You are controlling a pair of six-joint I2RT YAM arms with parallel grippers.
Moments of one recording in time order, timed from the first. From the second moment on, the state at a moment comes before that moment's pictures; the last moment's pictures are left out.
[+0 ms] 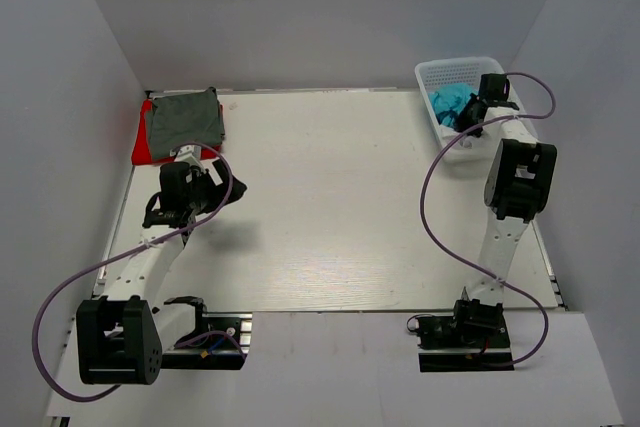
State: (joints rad) left arm -0.02 1.07 0.59 -0.11 0.25 -0.44; right arm -0.13 2.23 1.81 -0.43 -0.04 0.43
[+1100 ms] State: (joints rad) left arm -0.02 1.01 0.59 -0.12 0.23 -0.44; right arm -0.20 1.88 2.20 -0.48 -0.17 0.34
